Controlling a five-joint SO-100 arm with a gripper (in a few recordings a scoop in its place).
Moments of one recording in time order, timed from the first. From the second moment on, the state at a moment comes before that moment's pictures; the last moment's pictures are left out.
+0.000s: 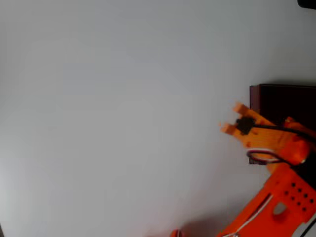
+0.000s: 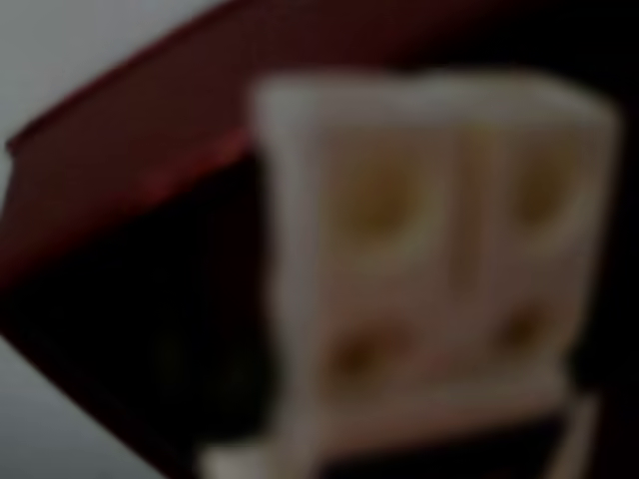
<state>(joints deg) 39.7 89.4 79.5 87.6 -12.7</state>
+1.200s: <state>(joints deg) 11.1 125.0 96.7 89.6 -12.5</state>
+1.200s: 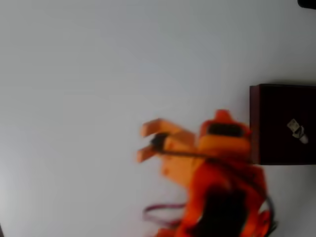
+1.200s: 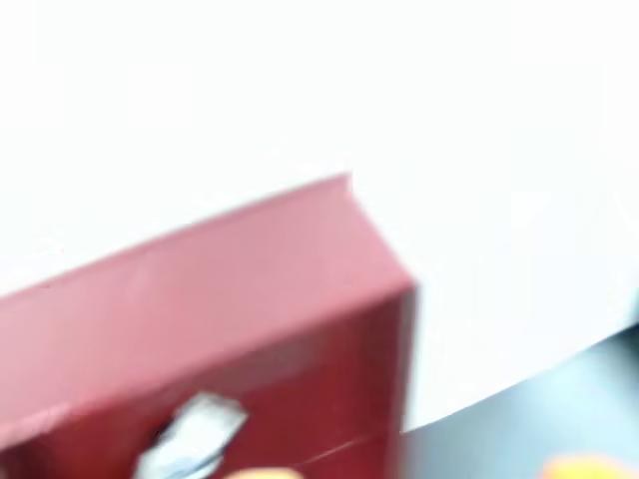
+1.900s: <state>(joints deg) -35.0 191.9 166.1 77.7 -3.9</state>
